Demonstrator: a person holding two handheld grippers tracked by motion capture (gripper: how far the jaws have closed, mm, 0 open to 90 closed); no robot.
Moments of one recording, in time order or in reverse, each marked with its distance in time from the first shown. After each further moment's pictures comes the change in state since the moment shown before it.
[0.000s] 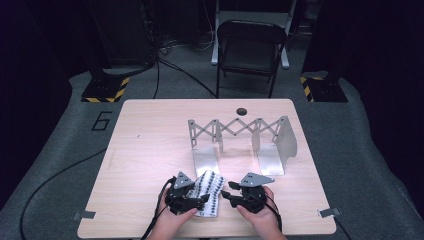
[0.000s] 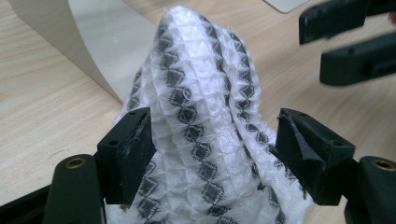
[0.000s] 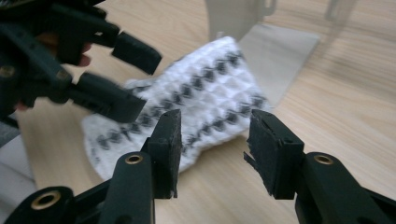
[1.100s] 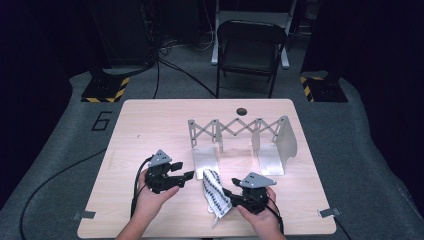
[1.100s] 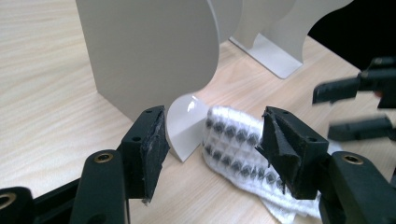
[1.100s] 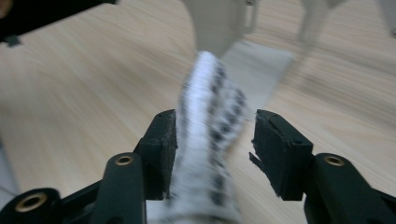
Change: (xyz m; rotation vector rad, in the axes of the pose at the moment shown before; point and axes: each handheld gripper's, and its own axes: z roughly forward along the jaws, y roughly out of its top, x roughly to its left) left arm 0.048 0.044 -0.054 -0.123 -0.044 -0.048; right arm 0.008 0.007 -0.013 -0.029 -0.111 -0.041
